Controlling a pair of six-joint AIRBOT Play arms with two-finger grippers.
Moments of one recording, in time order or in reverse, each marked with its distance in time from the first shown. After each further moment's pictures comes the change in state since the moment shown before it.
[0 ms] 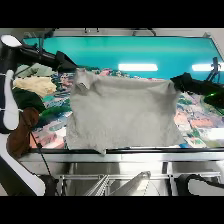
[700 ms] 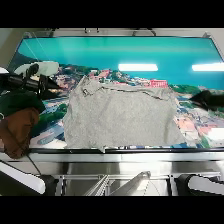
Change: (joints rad) left arm 0.244 0.163 -0.522 0.106 -0.138 -0.073; right arm -0.315 0.020 0.034 -0.589 0.430 0.186
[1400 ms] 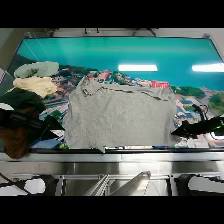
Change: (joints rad) left arm 0.069 0.405 -0.766 0.236 0.200 0.026; right arm 0.056 -0.085 -0.305 -0.138 0.080 -0.066
